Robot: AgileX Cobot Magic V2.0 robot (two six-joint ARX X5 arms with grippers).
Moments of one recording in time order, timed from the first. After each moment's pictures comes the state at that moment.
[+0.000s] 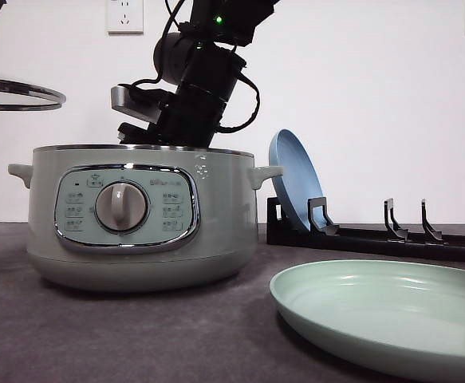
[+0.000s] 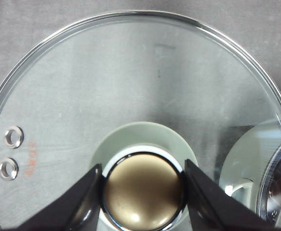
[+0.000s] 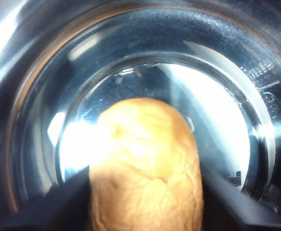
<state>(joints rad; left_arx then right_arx) 0.11 1.90 2.29 -1.41 0.01 0.03 0.71 2.33 2.16 -0.97 -0.26 -0.23</state>
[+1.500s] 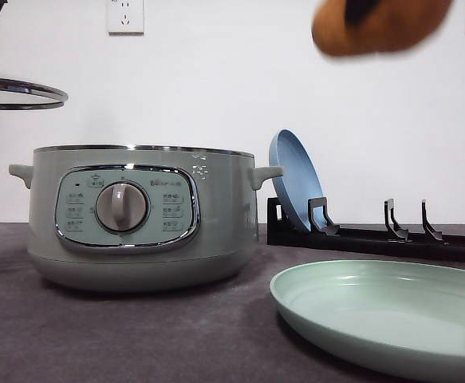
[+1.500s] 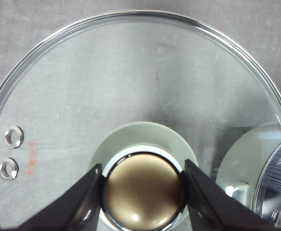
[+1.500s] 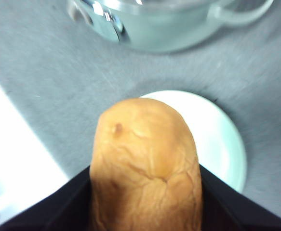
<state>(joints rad) 0.11 1.90 2.29 -1.40 0.02 0.01 0.63 1.27 1.30 -1.14 -0.18 -0.10</state>
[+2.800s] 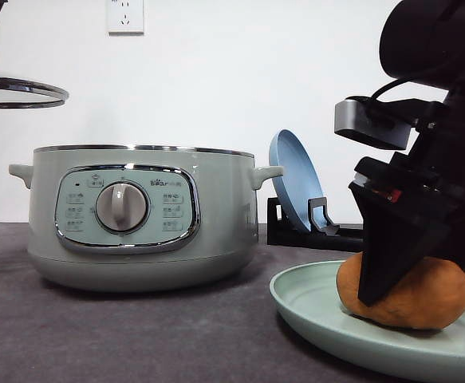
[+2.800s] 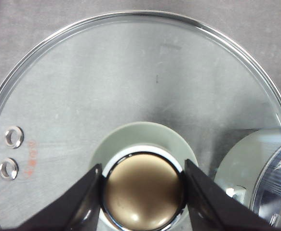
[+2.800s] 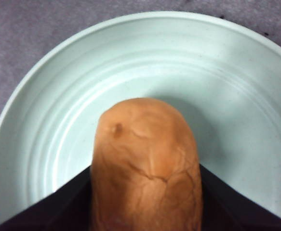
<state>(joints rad) 0.11 1.90 2.29 -1.39 0.02 -0.01 0.55 1.35 0.66 -0.40 -0.19 0.12</state>
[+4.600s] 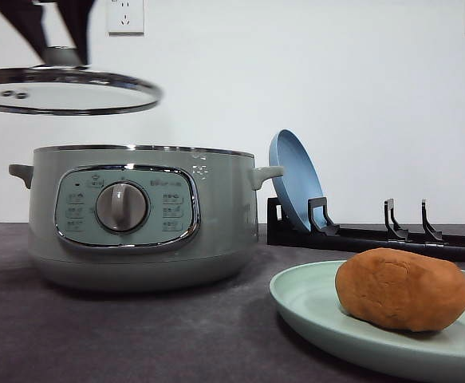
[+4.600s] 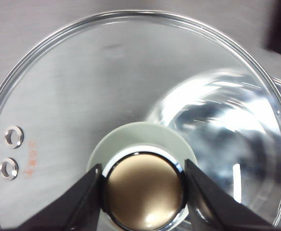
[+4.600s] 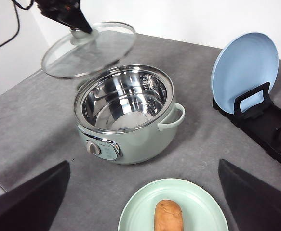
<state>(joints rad) -0.24 1.89 2.27 -1.40 0.02 -0.04 0.55 0.65 1.25 -0.97 -0.15 0.16</state>
